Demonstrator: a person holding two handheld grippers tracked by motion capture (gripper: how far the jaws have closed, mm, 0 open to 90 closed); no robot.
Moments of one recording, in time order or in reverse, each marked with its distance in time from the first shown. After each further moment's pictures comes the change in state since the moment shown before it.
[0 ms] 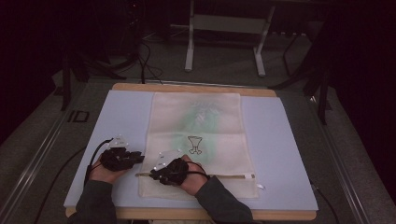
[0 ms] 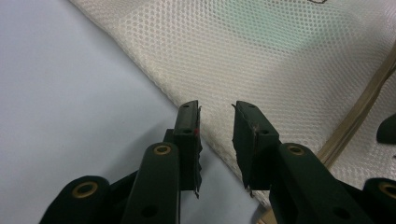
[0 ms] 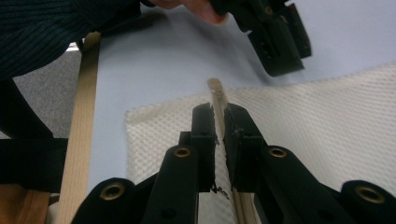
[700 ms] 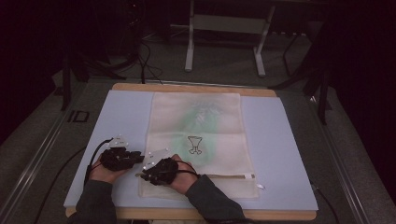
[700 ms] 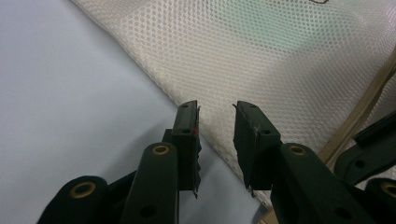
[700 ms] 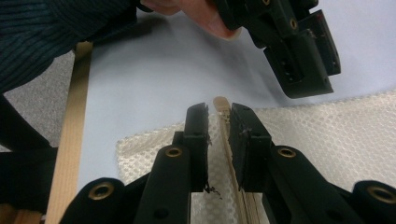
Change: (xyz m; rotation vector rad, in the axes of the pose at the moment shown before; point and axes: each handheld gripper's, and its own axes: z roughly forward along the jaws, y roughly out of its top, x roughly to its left) left arm 0.001 0.000 0.000 0.001 0.003 0.000; right arm 0.000 0.013 0.027 0.024 0.011 0.012
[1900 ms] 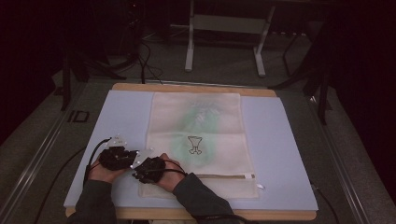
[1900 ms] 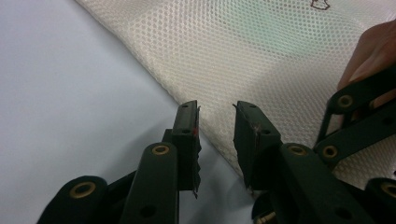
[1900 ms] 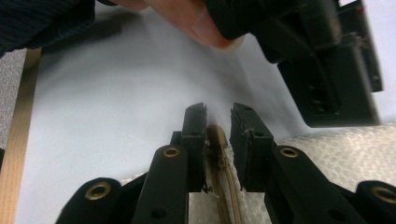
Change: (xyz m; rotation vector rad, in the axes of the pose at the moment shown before) left arm 0.002 0.000 -0.003 -0.016 0.003 -0.014; right arm -0.003 0.014 0.042 0.057 -0.043 0.004
